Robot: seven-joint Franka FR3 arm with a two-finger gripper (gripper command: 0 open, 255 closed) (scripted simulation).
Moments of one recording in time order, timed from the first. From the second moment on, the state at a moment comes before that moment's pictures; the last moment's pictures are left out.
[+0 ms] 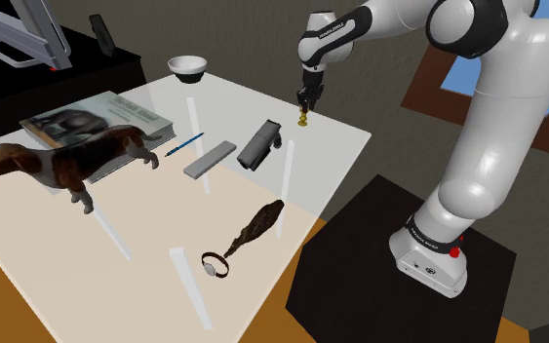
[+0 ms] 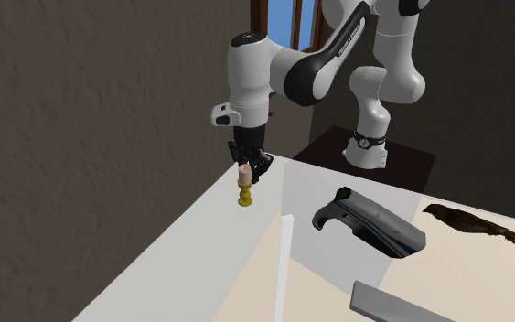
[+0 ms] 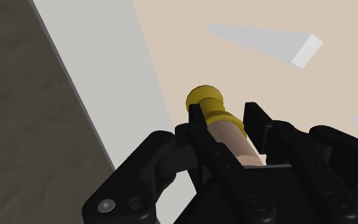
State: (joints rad) arm -0.05 0.28 -0.20 -1.90 0.03 2.17 -0.21
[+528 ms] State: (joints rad) arm -0.05 0.26 -0.20 -1.87 0.03 2.11 -0.20
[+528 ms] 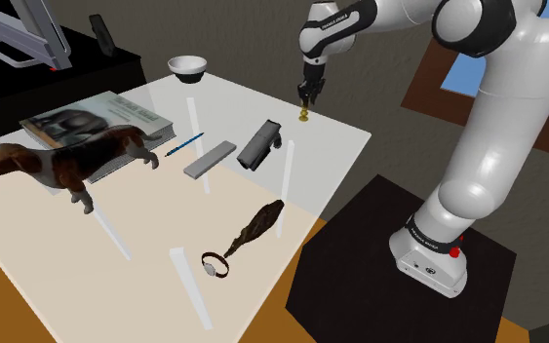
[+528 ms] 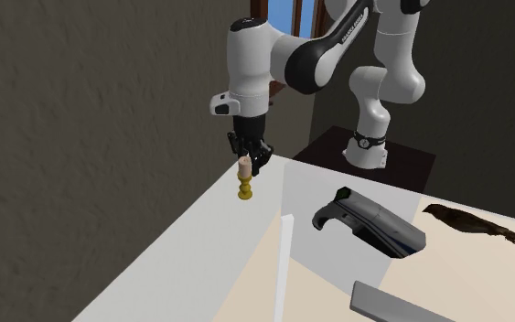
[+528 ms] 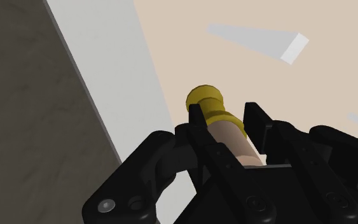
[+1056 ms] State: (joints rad) arm -0.05 0.22 -0.21 -1.81 0.02 2.01 -0.20
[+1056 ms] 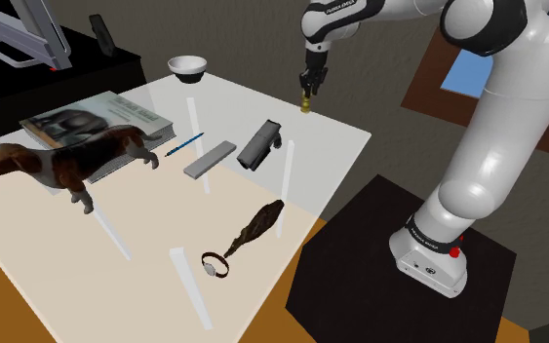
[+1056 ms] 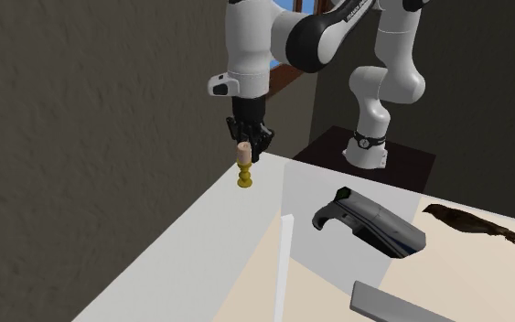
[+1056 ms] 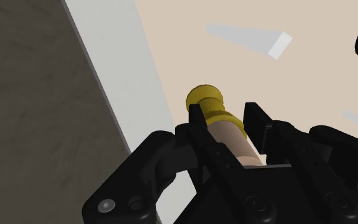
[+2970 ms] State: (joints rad) arm 0.01 0.13 -0.17 -1.60 -0.01 1.71 -0.11
